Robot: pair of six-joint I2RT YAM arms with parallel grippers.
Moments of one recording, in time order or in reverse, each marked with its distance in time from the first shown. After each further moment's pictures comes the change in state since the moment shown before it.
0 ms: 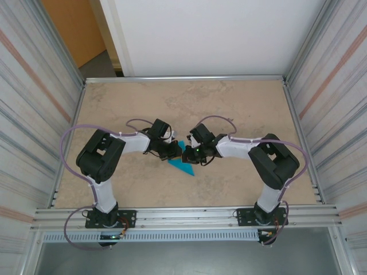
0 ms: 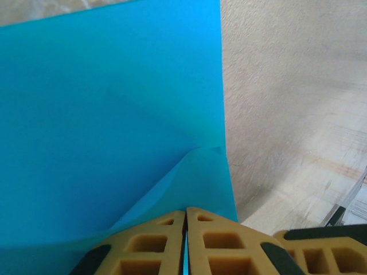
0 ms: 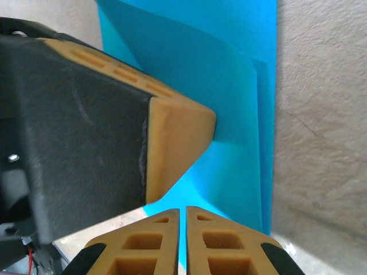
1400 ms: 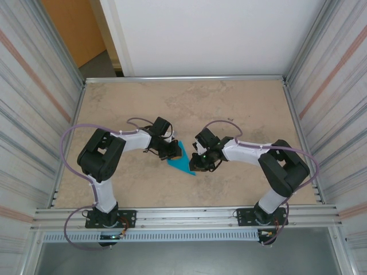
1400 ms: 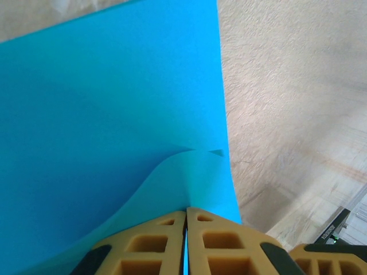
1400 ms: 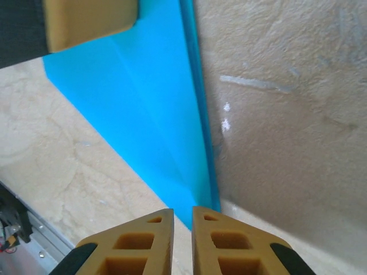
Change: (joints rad) left arm 0.000 0.015 0.059 -0.116 -0.017 -0.003; right arm -0.002 -0.134 -0.084 -0.179 -0.003 -0.076
